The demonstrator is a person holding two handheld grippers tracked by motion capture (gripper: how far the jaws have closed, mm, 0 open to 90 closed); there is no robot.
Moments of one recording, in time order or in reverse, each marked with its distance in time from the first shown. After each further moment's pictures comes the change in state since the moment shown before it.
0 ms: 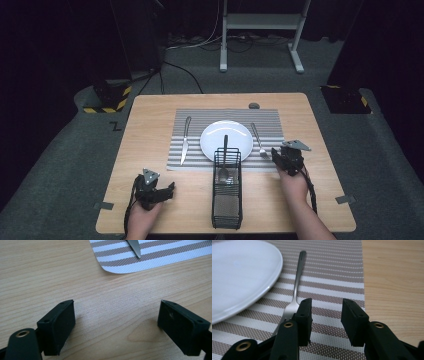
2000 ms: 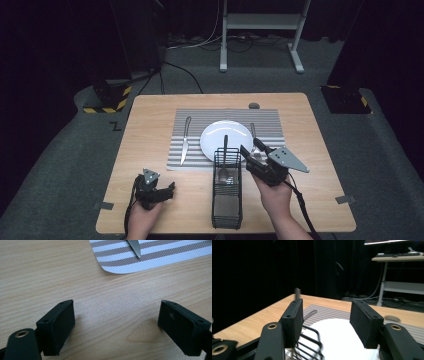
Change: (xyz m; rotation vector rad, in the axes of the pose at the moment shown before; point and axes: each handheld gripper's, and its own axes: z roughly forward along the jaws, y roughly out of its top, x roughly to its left) left arm 0.000 0.000 0.000 0.002 0.002 0.000; right arm 0.099 0.036 -0.109 -0.494 0.383 -0.063
